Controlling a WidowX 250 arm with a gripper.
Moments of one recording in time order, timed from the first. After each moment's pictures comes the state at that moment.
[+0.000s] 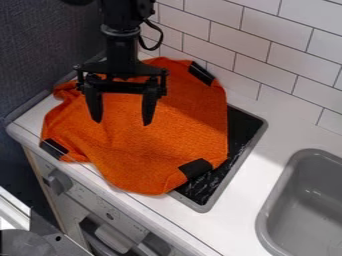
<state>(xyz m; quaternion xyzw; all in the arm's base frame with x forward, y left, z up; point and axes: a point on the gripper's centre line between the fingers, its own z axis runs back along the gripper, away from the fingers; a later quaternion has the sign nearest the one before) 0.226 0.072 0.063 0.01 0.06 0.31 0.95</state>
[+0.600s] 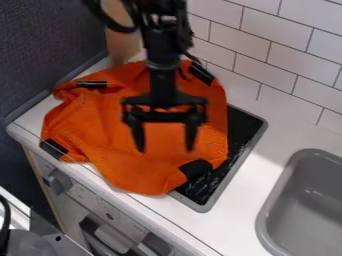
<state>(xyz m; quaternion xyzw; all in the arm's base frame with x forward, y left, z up) 0.245 -0.001 0.025 -0.05 0.09 0.29 0.95</state>
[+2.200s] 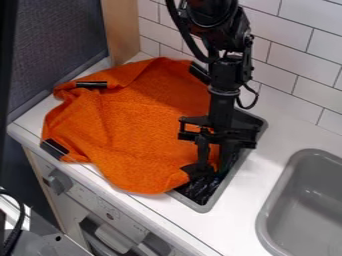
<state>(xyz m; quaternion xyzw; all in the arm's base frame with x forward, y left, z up) 0.286 -0.049 -0.025 -0.04 0.14 0.22 0.96</state>
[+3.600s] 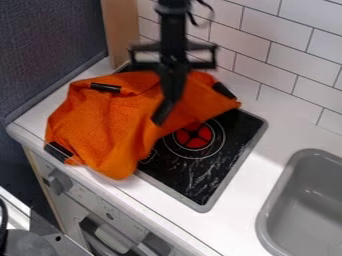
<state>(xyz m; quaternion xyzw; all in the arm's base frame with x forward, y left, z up) 0.285 0.055 0.080 -0.03 0.04 0.33 0.94</state>
